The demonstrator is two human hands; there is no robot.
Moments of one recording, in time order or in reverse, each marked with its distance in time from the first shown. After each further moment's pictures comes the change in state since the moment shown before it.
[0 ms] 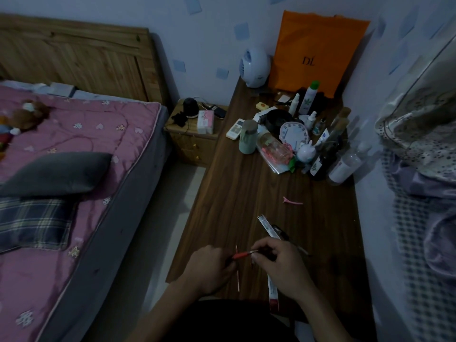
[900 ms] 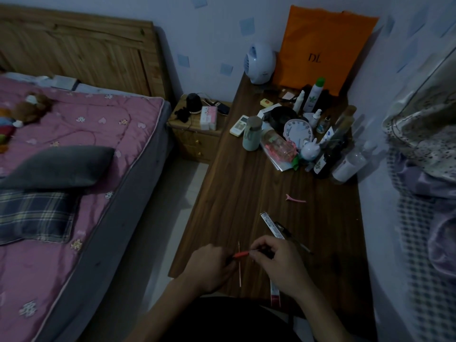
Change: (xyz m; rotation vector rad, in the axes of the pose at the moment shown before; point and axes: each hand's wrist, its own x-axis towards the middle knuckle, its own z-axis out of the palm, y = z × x) left_hand -0.007 -0.005 0.000 -0.015 -0.065 -0.034; right_hand 0.002 -0.002 0.009 -0.095 -0.026 -0.004
